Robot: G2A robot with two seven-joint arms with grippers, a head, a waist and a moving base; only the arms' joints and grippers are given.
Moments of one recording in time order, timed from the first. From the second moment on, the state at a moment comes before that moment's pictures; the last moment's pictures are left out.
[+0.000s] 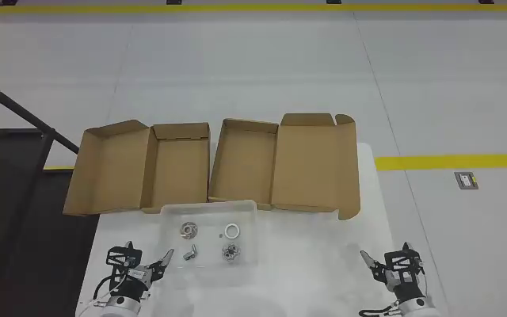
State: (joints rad) left arm 1.73 -1.15 -1.60 -1.80 1.33 0.00 0.00; right arm -1.73 -1.15 1.60 -1.80 -1.33 0.00 0.00
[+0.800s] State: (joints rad) left arm 1.83 -1.14 -1.78 -1.82 1.17 -0.31 0.22; right arm -1.76 -1.14 1.46 -2.22 -1.71 -0.17 0.14
